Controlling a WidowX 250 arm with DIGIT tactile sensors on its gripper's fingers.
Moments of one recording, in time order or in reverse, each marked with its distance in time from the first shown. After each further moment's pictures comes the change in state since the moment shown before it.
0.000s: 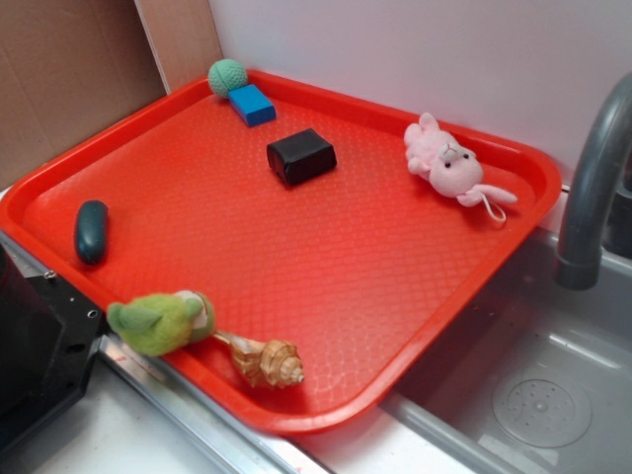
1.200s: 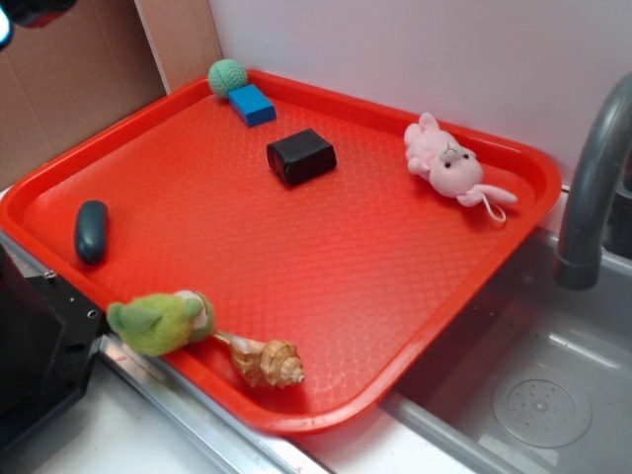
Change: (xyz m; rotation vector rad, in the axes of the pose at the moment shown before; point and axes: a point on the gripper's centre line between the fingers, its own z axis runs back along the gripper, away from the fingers) arm -0.013 -0.020 -0.028 -0.334 0.167 0.209
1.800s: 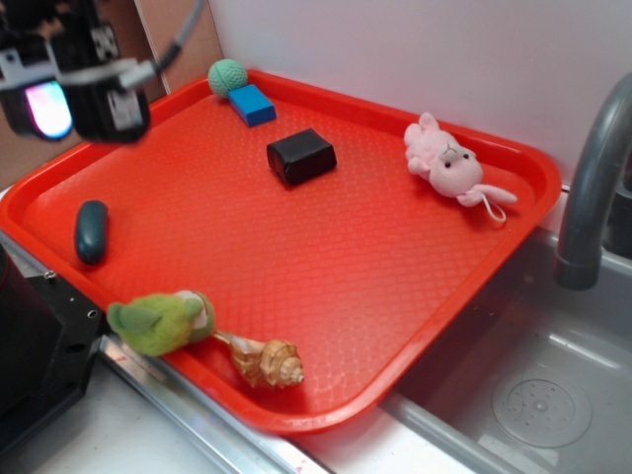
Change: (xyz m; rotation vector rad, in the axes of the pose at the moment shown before) arm 0.001 -0.001 -0.074 0.196 0.164 -0.086
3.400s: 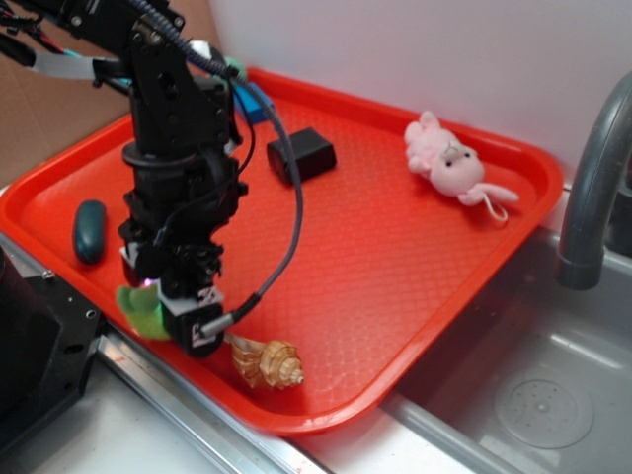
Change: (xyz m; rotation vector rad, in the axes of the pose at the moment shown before) arm 0.034 0.002 -0.104 0.159 0.049 -0.178
